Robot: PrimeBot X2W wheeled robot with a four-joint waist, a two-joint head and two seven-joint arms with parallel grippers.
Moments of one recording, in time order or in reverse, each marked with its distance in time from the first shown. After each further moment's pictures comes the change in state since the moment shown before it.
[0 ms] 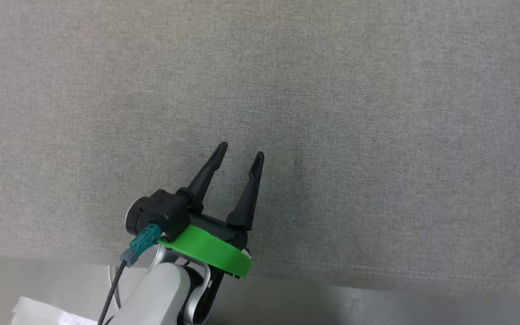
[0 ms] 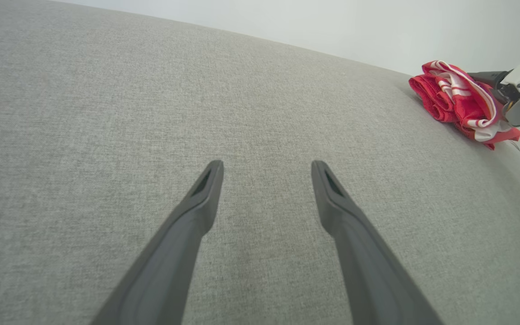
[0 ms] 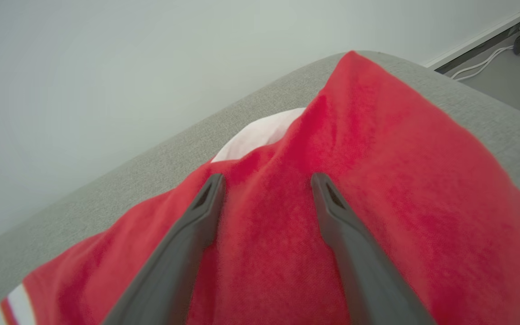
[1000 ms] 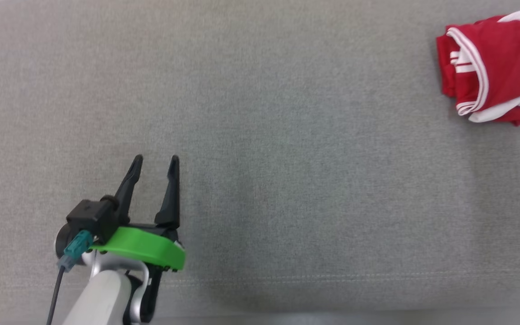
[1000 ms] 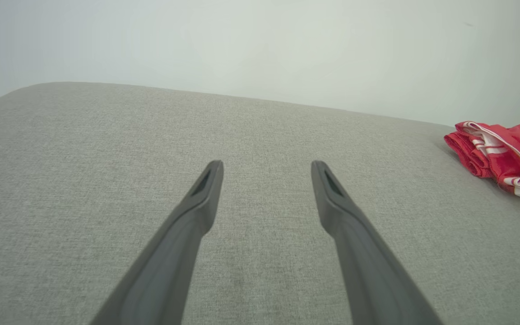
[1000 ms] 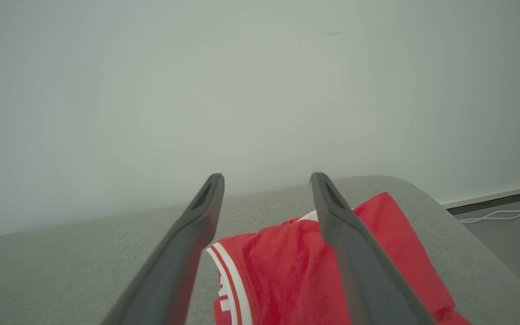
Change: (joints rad) left arm 0.063 0.074 0.185 0.077 -0.022 0.058 -0.017; right arm 0.202 0.057 0.109 -0.289 -0.163 0.091 -0.131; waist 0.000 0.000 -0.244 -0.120
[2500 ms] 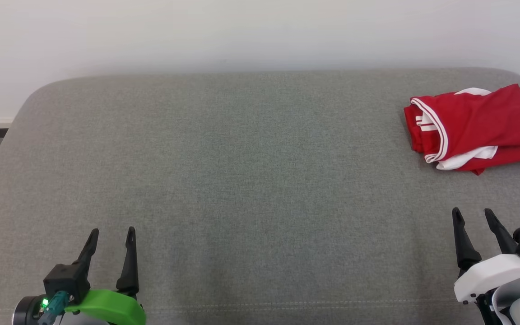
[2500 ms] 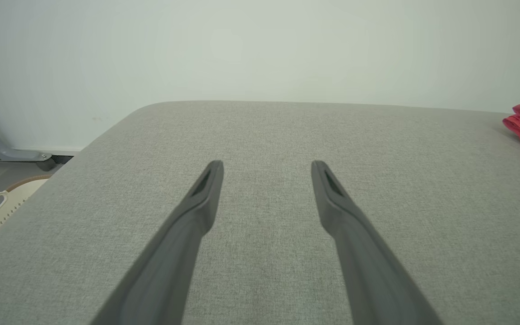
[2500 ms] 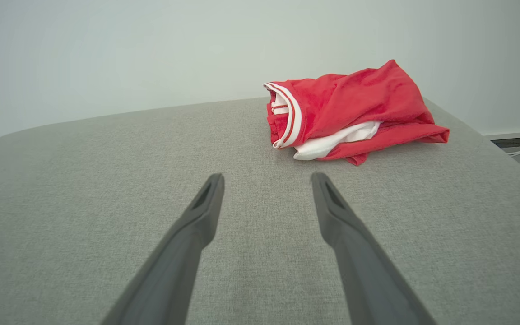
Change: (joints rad) left arm 0.228 0.085 0.099 0.052 0.096 0.046 0.000; right arm 0.762 0.231 -0.143 -0.356 -0.292 -0.091 0.000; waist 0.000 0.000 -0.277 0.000
